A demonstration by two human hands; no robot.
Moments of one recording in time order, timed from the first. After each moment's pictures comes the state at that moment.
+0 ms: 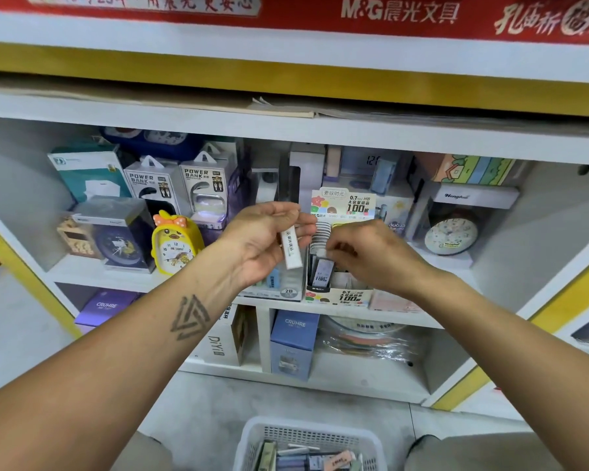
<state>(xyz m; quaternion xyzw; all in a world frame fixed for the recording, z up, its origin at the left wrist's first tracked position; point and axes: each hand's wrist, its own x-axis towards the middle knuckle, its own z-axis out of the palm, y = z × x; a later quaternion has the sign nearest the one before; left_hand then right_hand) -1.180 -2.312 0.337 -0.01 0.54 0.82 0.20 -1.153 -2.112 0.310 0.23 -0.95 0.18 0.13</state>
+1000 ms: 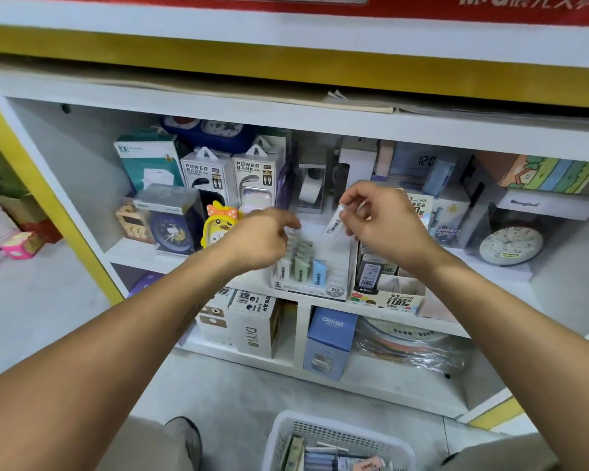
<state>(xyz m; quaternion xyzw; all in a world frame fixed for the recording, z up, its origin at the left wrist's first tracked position) -1.204 -2.397 0.317 0.18 0.95 0.25 0.00 -1.190 -2.178 0.325 0.12 -0.90 0.38 0.16</state>
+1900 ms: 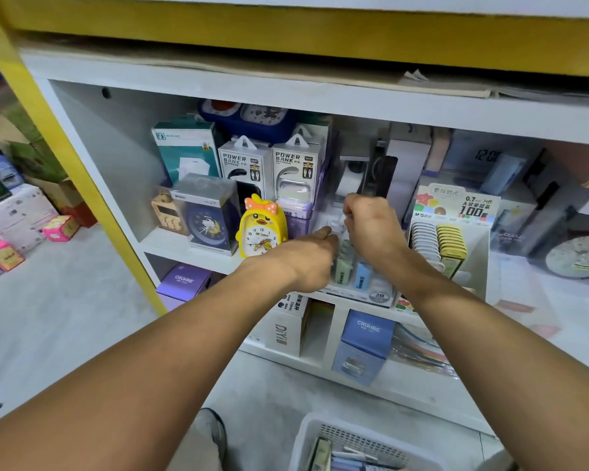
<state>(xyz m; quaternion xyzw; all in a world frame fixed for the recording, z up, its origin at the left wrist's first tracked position) -1.211 -2.391 0.293 0.23 0.96 0.07 0.14 -1.255 -2.247 0.276 0.06 -0.98 0.15 0.14</state>
